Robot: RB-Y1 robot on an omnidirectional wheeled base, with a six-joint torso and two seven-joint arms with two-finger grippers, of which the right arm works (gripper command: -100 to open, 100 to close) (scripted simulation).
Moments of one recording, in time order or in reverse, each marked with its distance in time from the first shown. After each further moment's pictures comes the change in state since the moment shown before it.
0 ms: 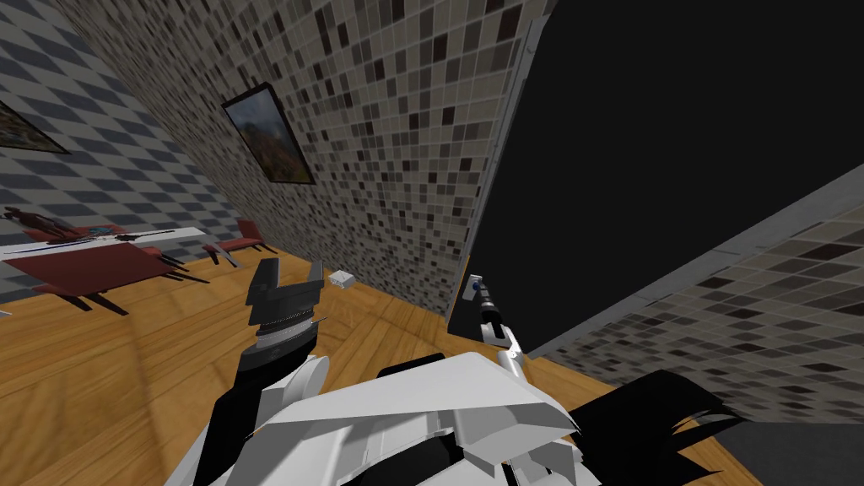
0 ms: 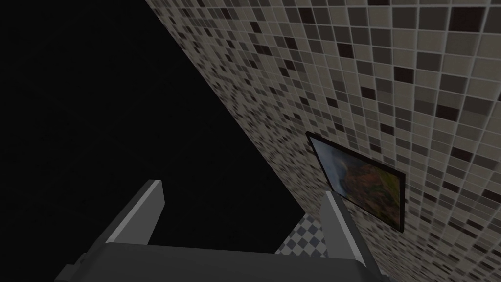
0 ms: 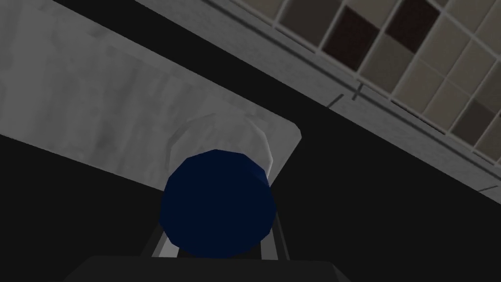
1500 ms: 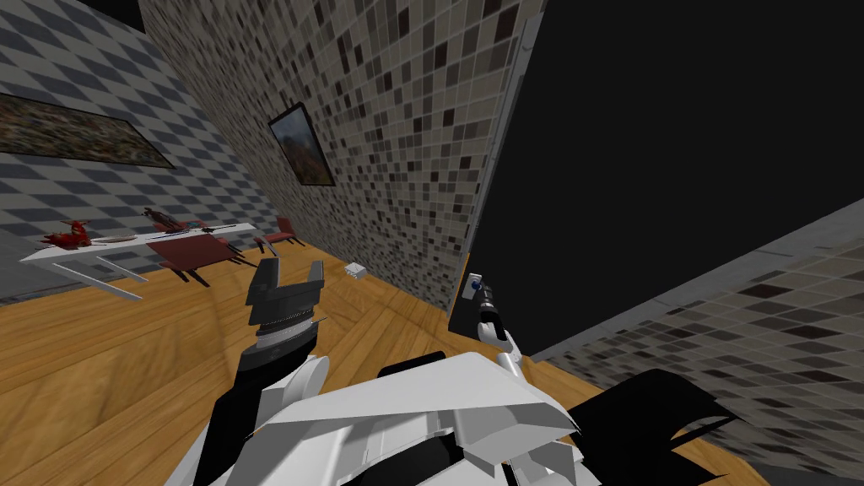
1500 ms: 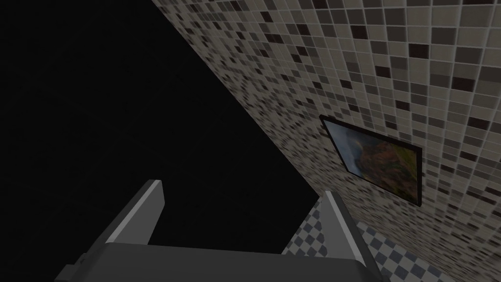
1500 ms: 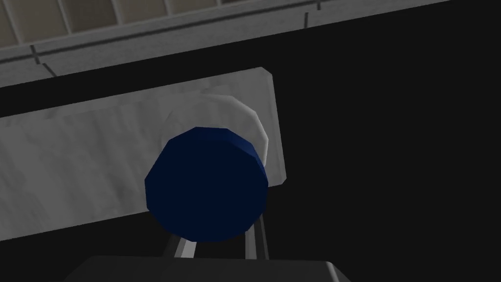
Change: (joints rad) arm 0.034 -0.028 0.101 -0.031 -0.401 0.024 -0.309
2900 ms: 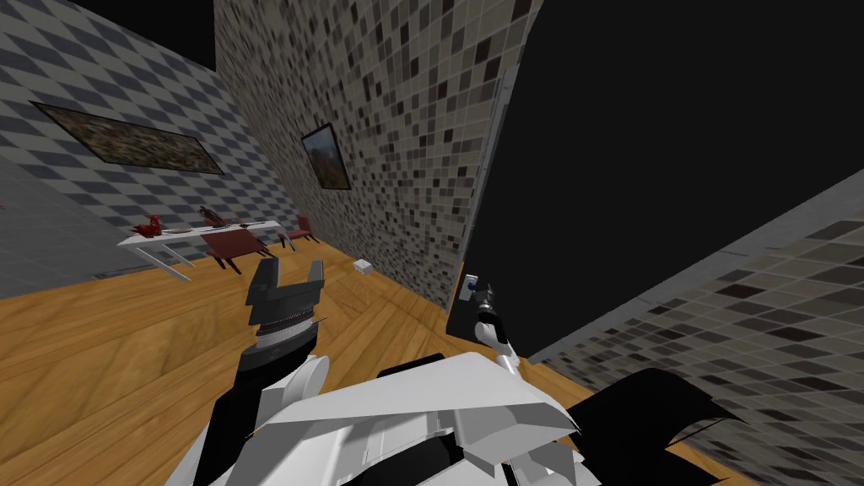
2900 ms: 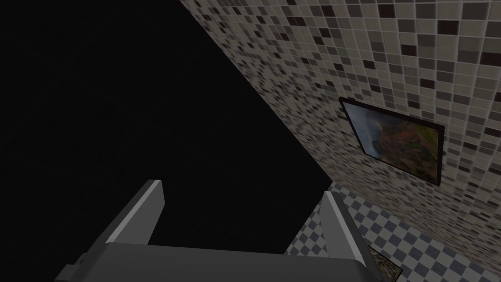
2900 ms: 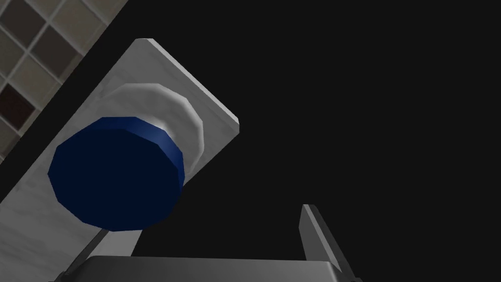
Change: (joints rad) arm 0.025 0.001 0.068 -0.025 -0.336 0.012 -0.273
